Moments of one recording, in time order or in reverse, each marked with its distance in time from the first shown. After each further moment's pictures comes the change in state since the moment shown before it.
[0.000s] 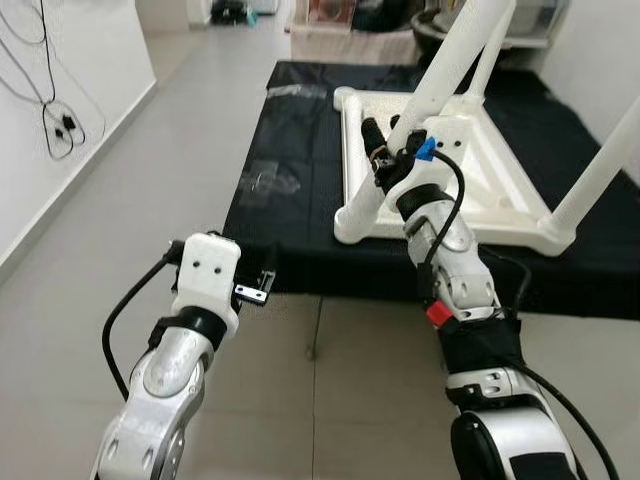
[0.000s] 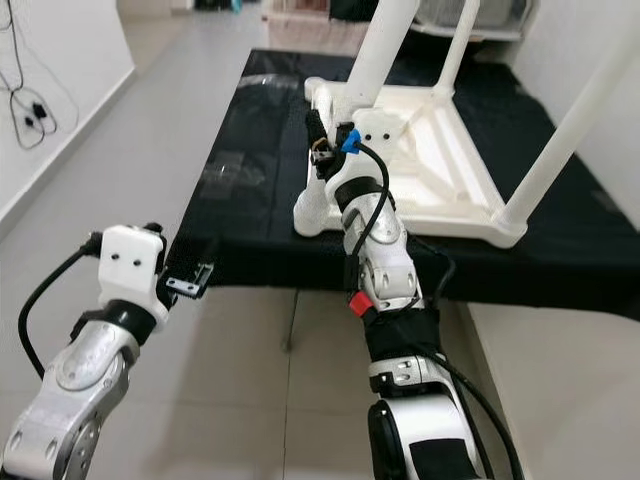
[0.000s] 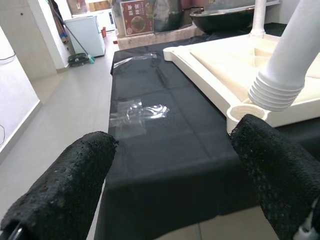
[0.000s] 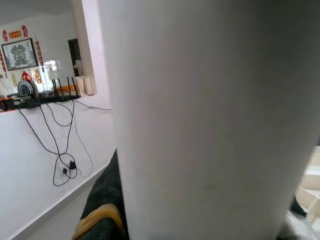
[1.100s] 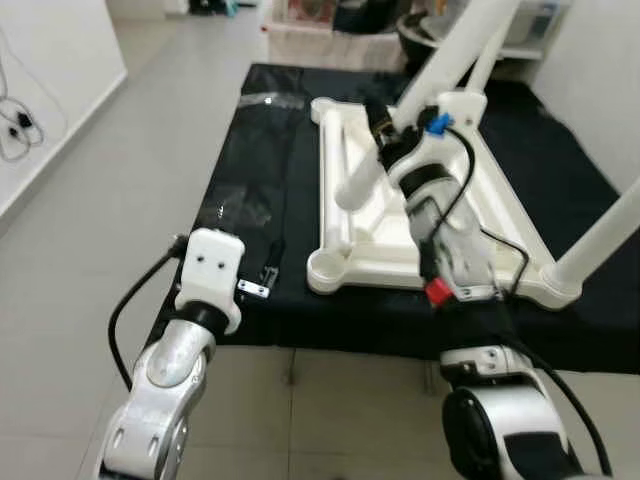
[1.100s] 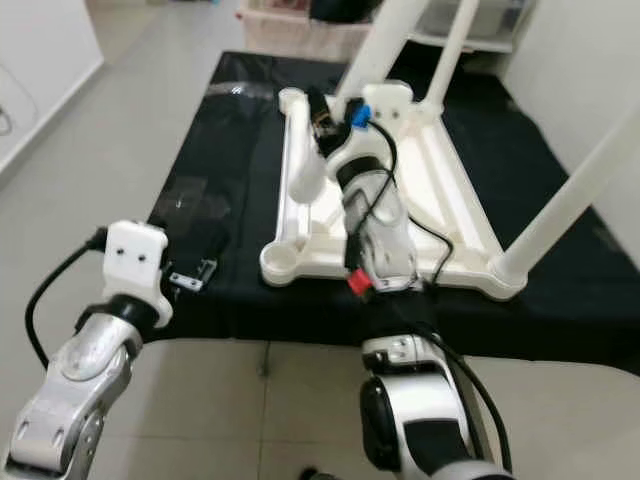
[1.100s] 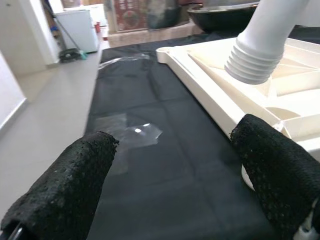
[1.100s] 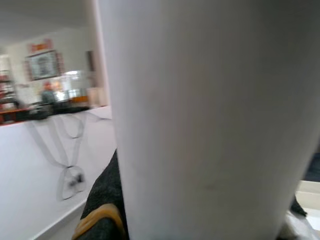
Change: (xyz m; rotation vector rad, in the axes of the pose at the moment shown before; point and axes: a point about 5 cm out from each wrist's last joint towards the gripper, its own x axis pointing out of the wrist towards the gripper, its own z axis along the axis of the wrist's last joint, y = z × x) left arm 0.003 0.002 -0.007 -0.008 0.020 0.039; right arm 0.018 0.012 0.016 0.056 -0.052 0.101
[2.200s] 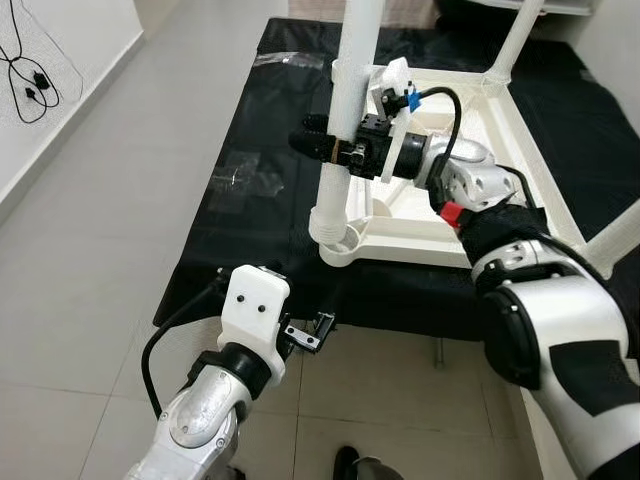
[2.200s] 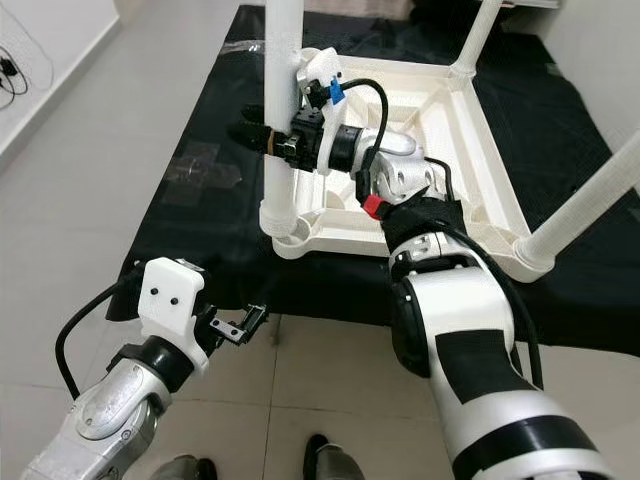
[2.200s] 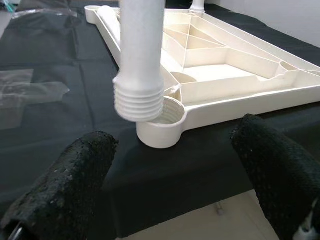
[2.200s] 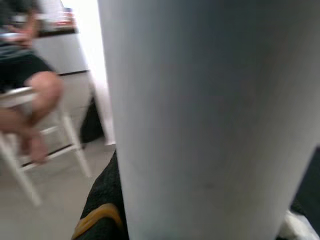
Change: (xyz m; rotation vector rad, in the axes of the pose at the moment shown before) left arm -0.039 -0.056 0.017 -0.176 0.023 -0.259; right arm 0.022 0.003 0.008 0.040 0.330 0.919
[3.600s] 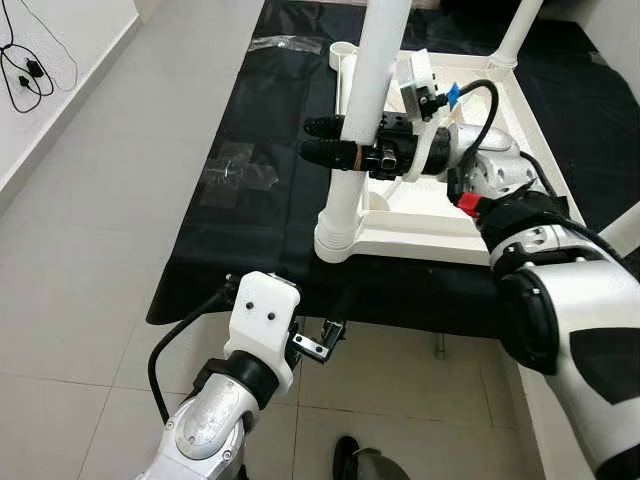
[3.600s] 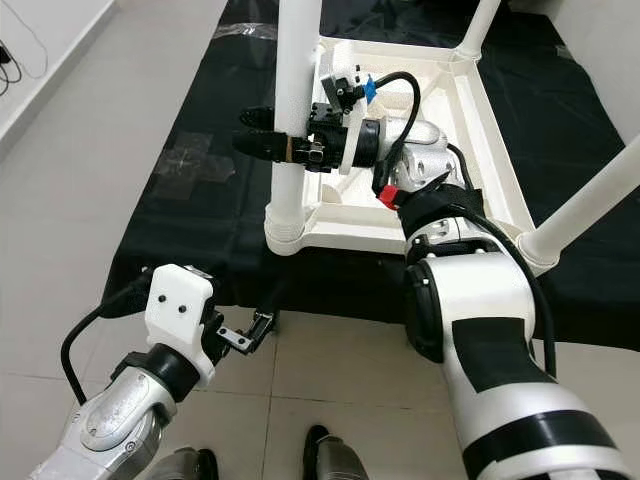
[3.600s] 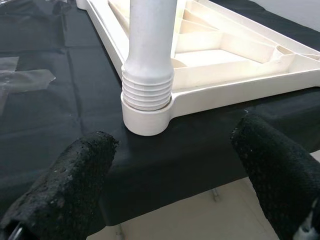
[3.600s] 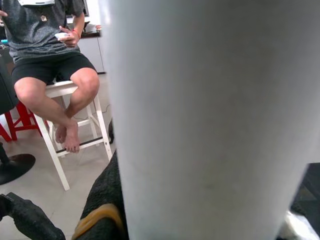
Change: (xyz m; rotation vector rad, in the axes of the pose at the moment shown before) left arm -0.003 -0.007 0.001 0.019 0.023 -0.007; right arm -0.019 -0.001 0.009 -0.057 -0.019 0.142
